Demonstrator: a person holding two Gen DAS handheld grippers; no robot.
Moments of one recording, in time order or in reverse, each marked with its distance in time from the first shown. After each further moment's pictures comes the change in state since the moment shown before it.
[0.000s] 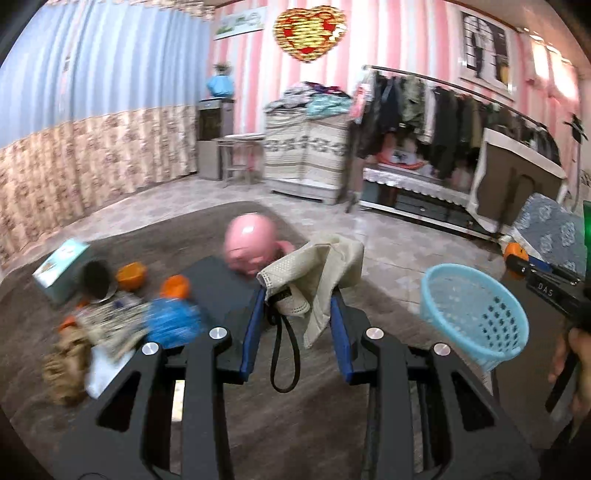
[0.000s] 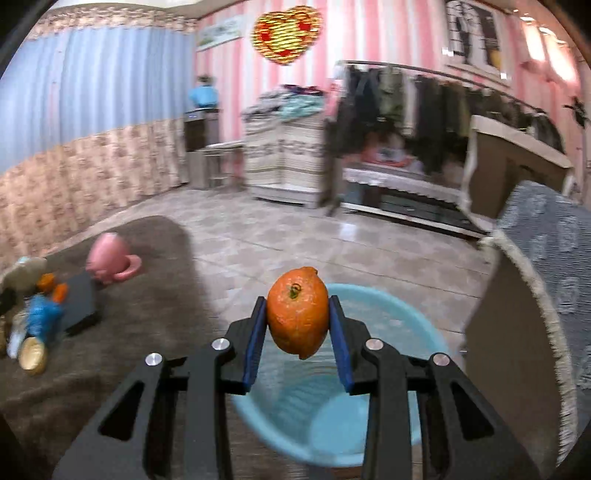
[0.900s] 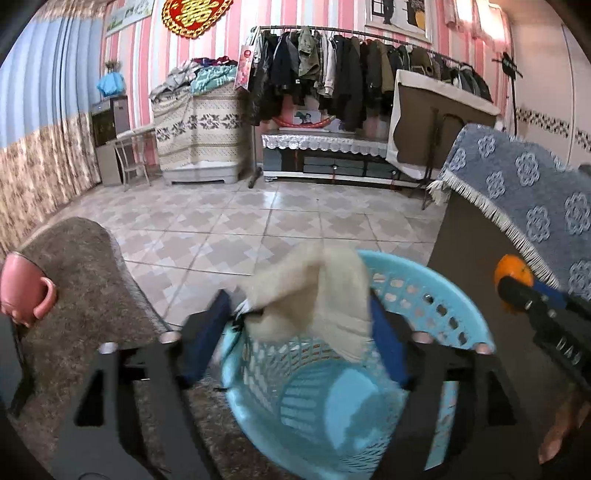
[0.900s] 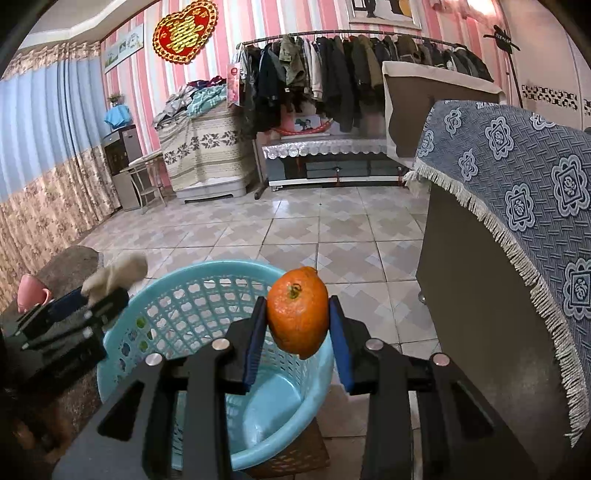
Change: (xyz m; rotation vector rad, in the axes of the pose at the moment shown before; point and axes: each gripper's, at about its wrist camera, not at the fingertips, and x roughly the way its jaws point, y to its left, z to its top) left arm 0.154 -0.227 -0.007 0.218 0.105 -0.250; right arm 0.038 -0.119 -0.043 0.269 0.061 -0.169
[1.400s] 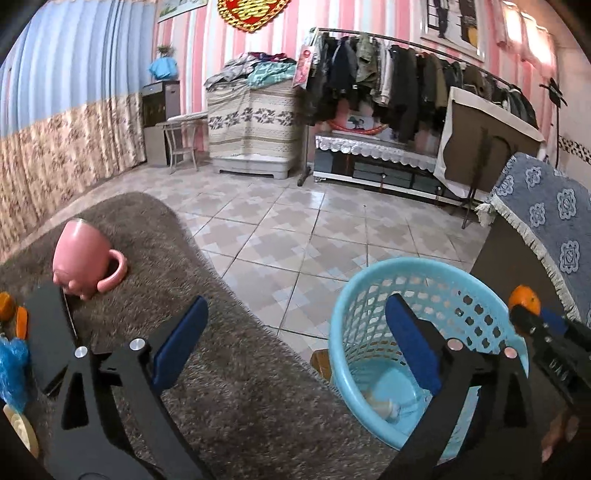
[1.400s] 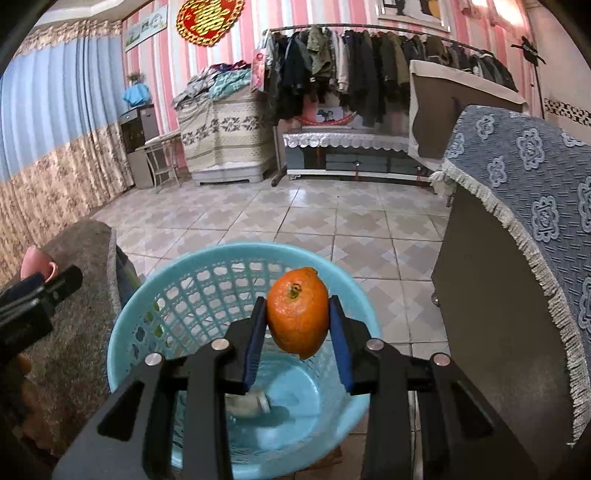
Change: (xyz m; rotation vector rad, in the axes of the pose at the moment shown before) left arm -0.026 0.075 -0.003 -0.151 0.011 0.135; right arm 0.015 0.041 -0.010 -0.086 0.047 0.042
